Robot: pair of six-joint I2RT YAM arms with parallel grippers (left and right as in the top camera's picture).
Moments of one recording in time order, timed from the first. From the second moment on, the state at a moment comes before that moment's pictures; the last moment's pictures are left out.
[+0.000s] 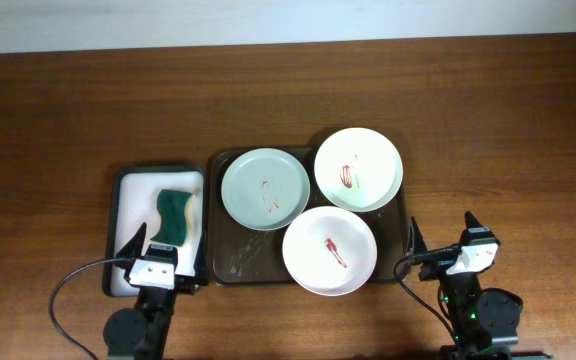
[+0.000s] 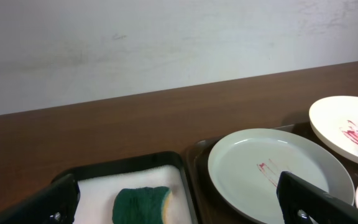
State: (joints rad) left arm -0.07 0.01 0.01 -0.07 0.08 0.09; right arm 0.02 0.01 0.01 -0.07 -0.07 0.04
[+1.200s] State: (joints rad) left arm -0.03 1.25 0.90 -0.76 0.07 -0.05; right arm 0.02 1.00 0.89 -0.89 -0.31 0.13
